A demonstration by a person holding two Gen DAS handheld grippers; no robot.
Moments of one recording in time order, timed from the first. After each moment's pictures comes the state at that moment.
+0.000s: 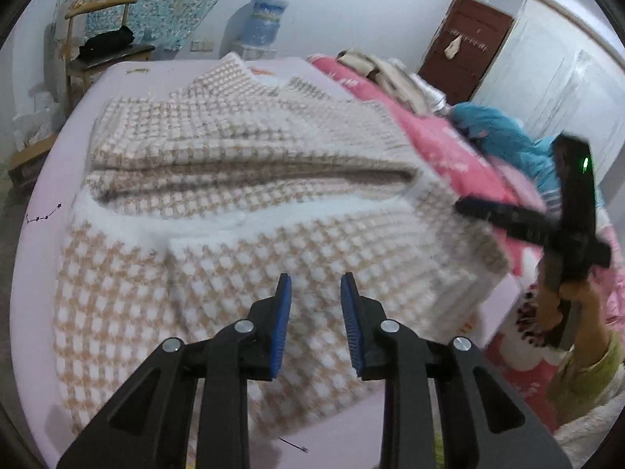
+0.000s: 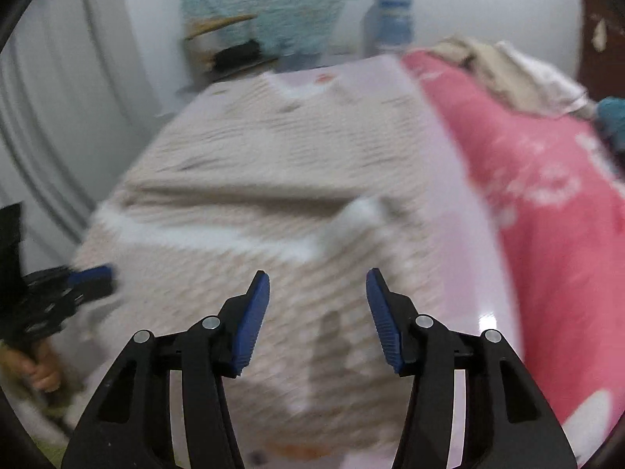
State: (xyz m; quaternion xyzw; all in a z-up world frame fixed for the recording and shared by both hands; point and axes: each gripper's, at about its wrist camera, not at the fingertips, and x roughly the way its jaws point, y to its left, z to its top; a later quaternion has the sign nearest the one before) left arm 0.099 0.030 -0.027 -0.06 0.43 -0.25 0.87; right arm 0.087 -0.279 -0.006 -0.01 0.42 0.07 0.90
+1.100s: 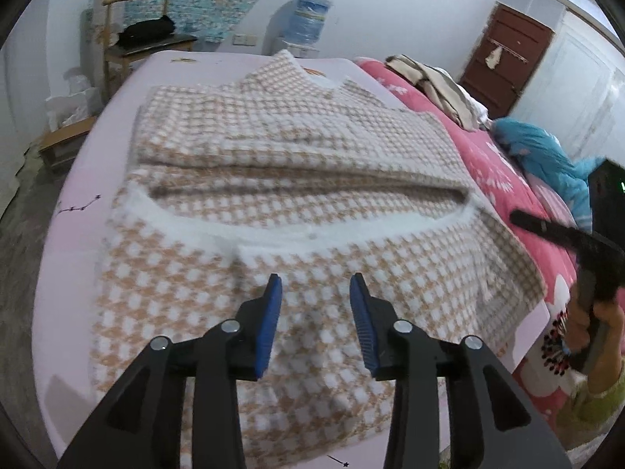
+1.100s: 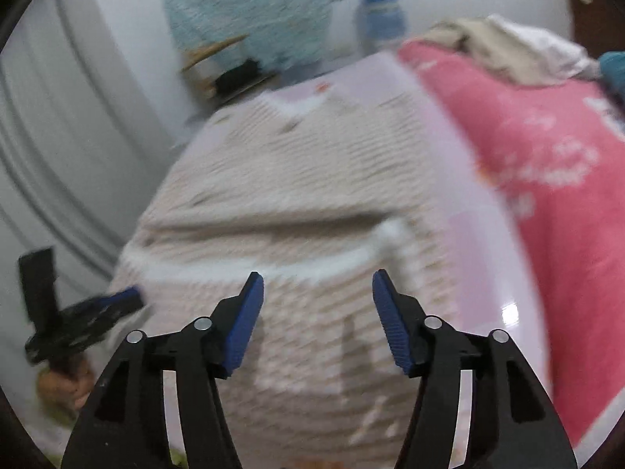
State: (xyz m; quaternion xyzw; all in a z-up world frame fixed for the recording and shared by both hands) left arm 0.117 0.056 -0.024 -0.08 0.43 -0.18 0.88; right arm 0.096 -0.286 -0.005 0.10 0.43 0.14 0.89
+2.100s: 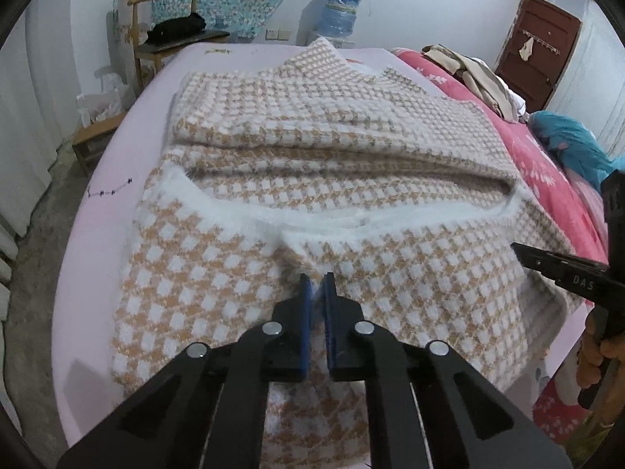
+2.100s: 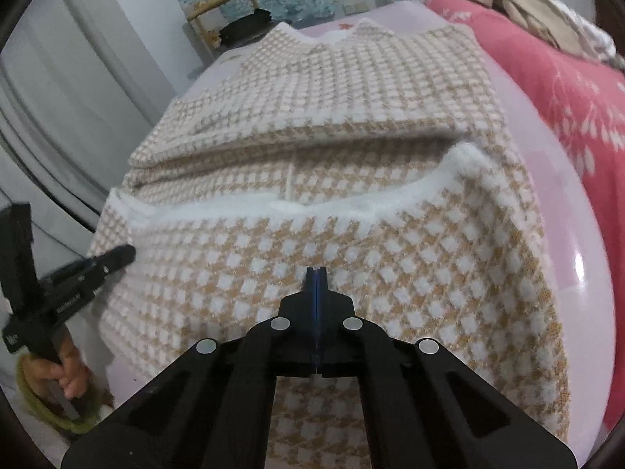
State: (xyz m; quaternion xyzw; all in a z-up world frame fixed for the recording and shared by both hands) left arm 0.121 0.055 -0.040 -0.04 0.45 -0.11 0.89; right arm 0.110 -0.241 -0.054 0.06 0.48 0.14 0.86
